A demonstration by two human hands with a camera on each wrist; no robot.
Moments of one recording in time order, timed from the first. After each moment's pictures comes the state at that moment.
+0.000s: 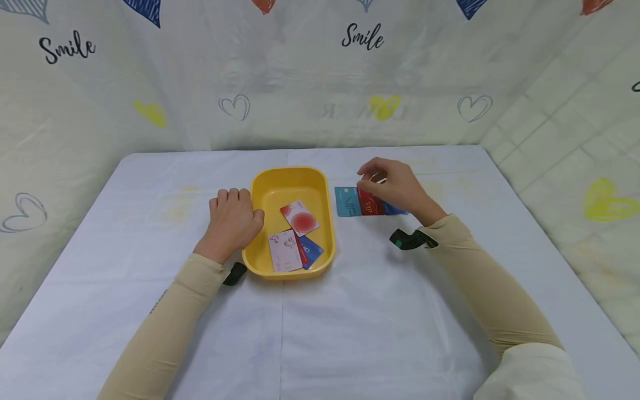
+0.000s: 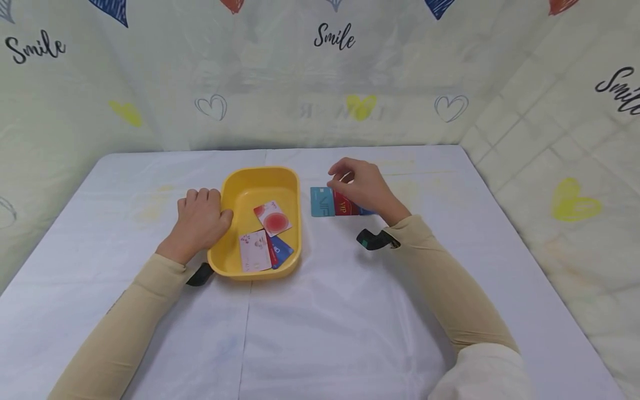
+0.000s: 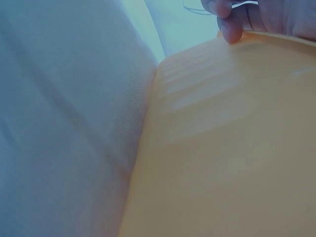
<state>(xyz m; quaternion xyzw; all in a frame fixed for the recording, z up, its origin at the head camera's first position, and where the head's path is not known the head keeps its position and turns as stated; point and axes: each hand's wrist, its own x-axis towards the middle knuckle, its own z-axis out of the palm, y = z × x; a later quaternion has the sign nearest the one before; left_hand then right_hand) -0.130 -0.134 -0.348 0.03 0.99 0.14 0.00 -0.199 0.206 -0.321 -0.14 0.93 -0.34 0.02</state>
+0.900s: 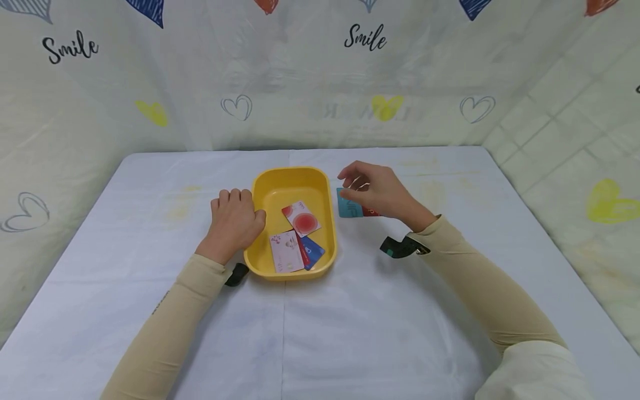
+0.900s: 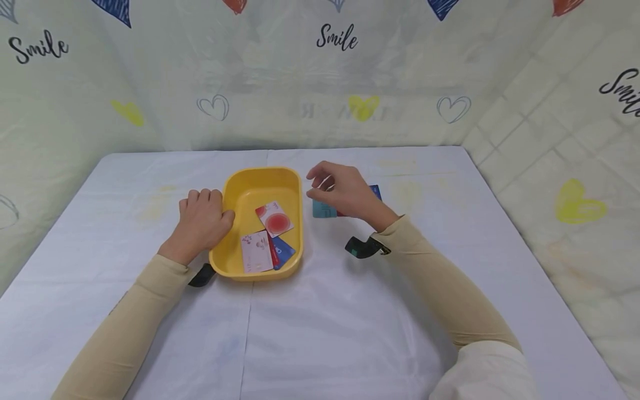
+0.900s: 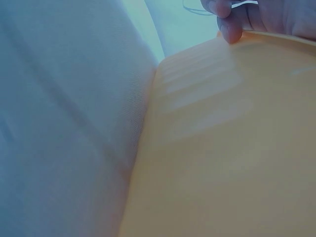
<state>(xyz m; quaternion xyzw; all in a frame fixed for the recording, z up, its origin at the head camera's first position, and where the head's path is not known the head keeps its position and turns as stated) -0.130 -0.136 -0.350 0.04 0.99 0.14 0.00 -0.183 0.173 -0.311 -0.22 0.90 -0.37 0.03</state>
